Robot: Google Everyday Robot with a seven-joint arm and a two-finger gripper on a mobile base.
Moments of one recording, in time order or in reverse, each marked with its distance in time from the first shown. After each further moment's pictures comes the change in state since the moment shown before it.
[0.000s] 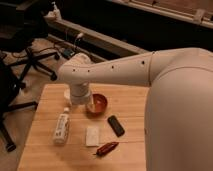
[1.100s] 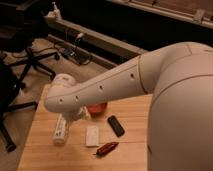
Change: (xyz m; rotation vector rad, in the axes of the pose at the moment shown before) arm 0.056 0.023 0.031 0.118 -0.153 -0.171
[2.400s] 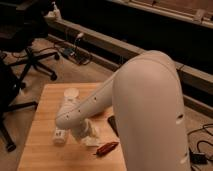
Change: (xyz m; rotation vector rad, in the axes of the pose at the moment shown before) arm 0.053 -0.012 0.110 0.092 0.196 0.044
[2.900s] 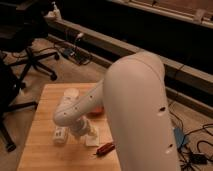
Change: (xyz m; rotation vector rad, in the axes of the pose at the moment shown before) arm -0.015 0.005 0.008 0.034 0.026 -0.002
